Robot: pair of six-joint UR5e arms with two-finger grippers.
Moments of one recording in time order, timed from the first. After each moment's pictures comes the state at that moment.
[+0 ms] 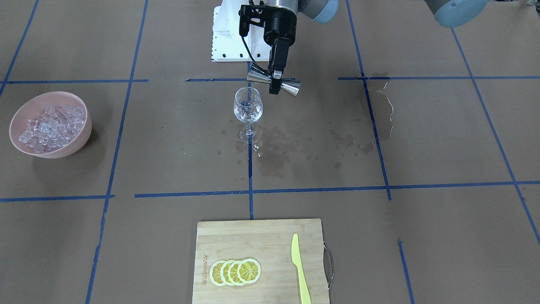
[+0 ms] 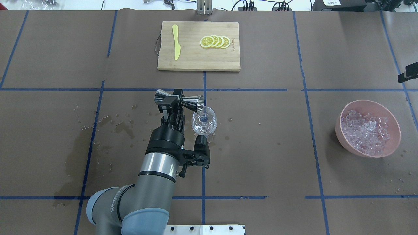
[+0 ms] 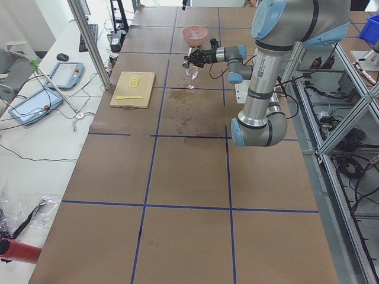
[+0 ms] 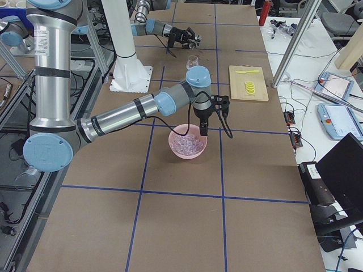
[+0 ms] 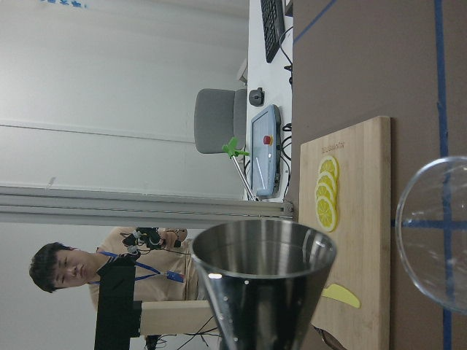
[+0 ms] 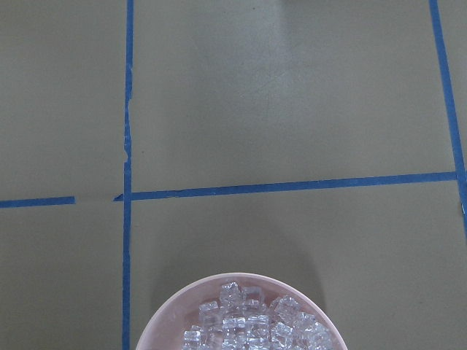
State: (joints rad) left arm -0.12 -2.11 -1.83 -2.17 -0.38 0.42; right arm 1.30 -1.63 2.04 -1.44 2.31 0.63
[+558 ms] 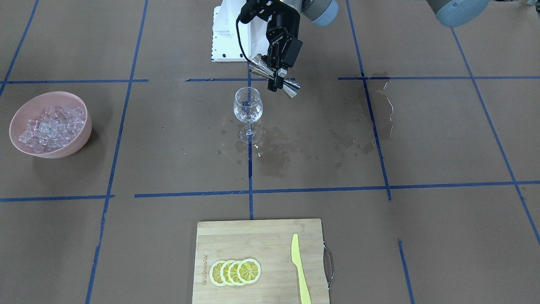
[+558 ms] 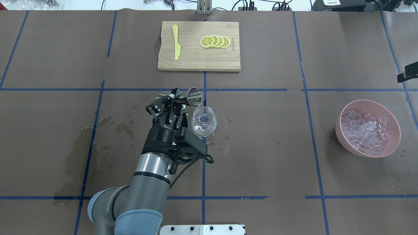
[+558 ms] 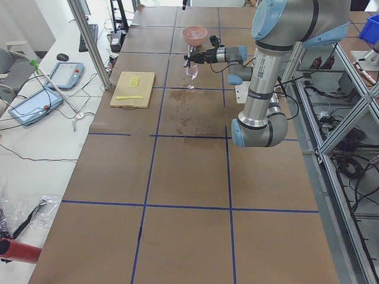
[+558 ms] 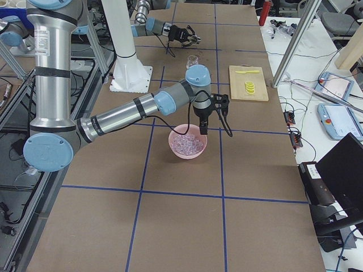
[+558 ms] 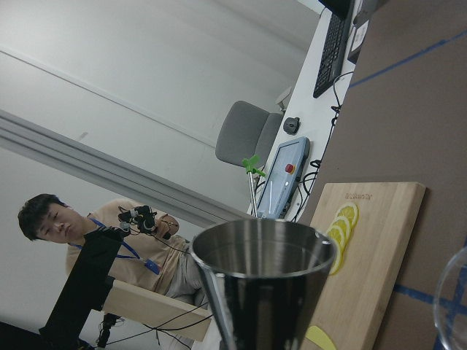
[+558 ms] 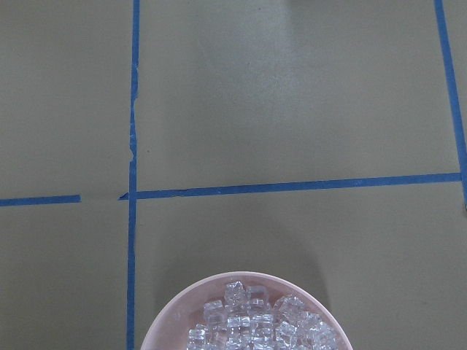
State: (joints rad) left arm -0.12 -2.10 -1.82 -2.29 -0.38 0.05; right arm 1.30 -1.63 2.04 -1.44 2.31 0.63
